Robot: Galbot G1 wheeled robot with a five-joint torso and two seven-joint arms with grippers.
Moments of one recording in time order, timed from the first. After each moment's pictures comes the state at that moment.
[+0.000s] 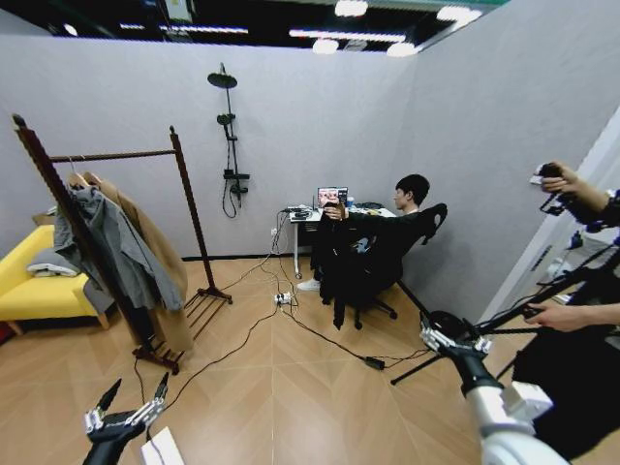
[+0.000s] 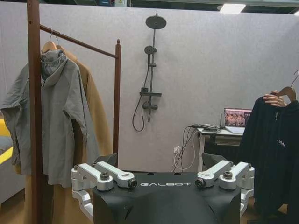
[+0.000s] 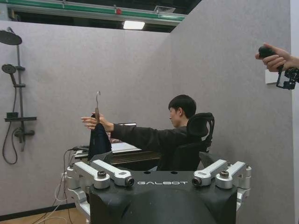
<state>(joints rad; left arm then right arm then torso) 1.83 -1.30 -0.87 -2.29 -0.49 -0.05 0.04 -1.43 1.29 0.89 2.34 0.46 -0.33 0.22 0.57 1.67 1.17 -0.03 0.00</state>
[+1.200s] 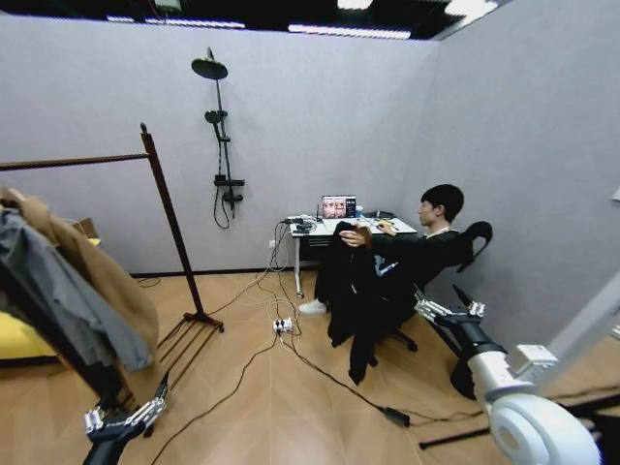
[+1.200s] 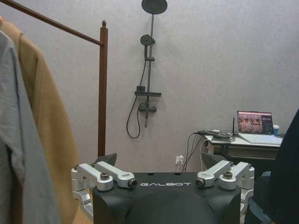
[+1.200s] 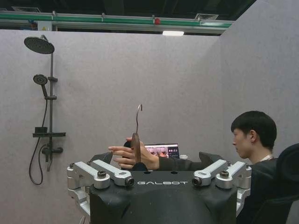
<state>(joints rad) 1.83 -1.30 -0.87 -2.29 -0.49 -0.05 0.04 -1.37 1.16 0.91 2.34 0.57 -0.31 0.10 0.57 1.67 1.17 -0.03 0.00</state>
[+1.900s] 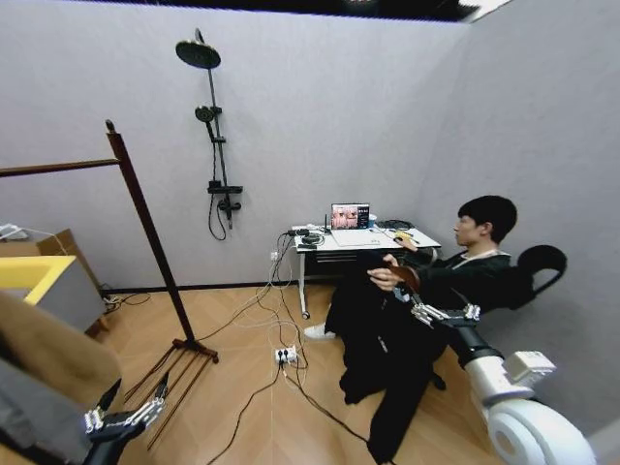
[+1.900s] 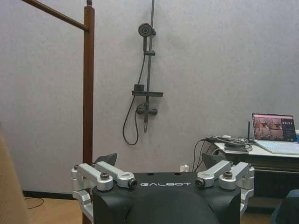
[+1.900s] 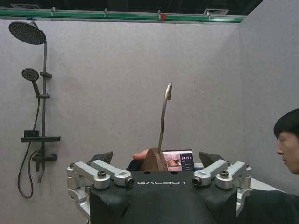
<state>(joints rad) 1.83 -1.30 -0.87 -2.29 -0.49 -0.05 0.04 -1.39 1.18 0.90 2.34 0.55 -0.28 0.09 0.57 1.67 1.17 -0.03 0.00</state>
